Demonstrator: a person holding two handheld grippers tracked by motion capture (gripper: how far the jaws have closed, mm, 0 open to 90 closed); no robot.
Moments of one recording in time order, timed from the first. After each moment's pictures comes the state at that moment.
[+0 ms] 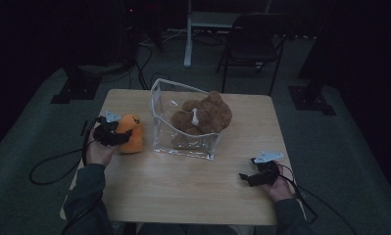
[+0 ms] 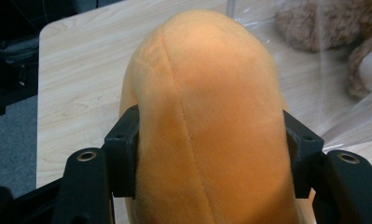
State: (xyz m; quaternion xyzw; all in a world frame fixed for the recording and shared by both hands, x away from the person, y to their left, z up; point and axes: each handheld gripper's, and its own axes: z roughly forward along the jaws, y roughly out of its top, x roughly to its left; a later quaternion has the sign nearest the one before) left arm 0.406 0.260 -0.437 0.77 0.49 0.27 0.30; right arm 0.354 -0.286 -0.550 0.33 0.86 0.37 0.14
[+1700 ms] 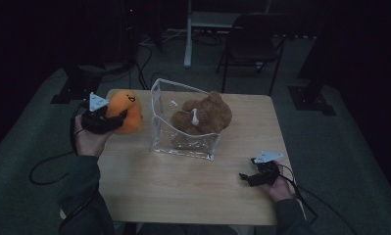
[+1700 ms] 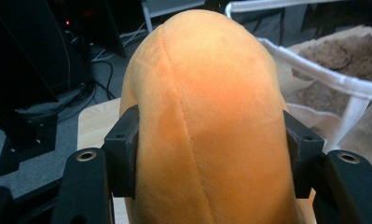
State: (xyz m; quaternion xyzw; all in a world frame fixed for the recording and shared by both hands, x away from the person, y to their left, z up) left arm 0.385 0.260 -0.354 0.73 0.46 0.33 0.39; right arm 0.354 -0.286 -0.550 0.33 0.86 0.37 0.14
